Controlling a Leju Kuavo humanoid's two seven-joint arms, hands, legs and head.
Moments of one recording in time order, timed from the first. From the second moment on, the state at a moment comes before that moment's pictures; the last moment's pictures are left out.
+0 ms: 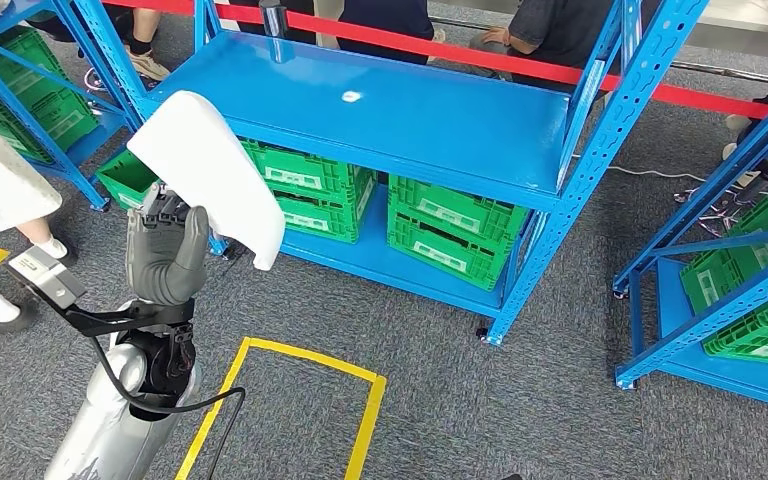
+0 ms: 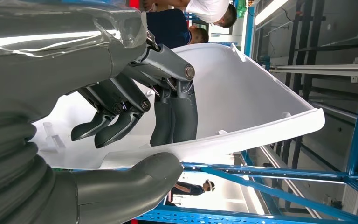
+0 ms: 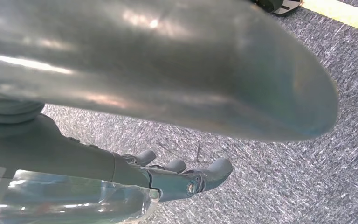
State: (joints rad) left arm -0.22 0.12 -0.38 -1.65 0.37 -0.02 -0.41; right arm -0.06 -0.12 0.67 -0.23 -0.21 -0.16 0.07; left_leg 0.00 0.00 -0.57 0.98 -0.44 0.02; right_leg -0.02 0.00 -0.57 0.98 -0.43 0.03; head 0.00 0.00
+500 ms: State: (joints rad) left arm -0.22 0.12 -0.38 -1.65 0.37 -0.02 -0.41; right arm -0.06 -0.12 0.67 -0.23 -0.21 -0.16 0.07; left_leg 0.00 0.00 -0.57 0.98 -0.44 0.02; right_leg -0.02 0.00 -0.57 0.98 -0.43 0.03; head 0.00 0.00
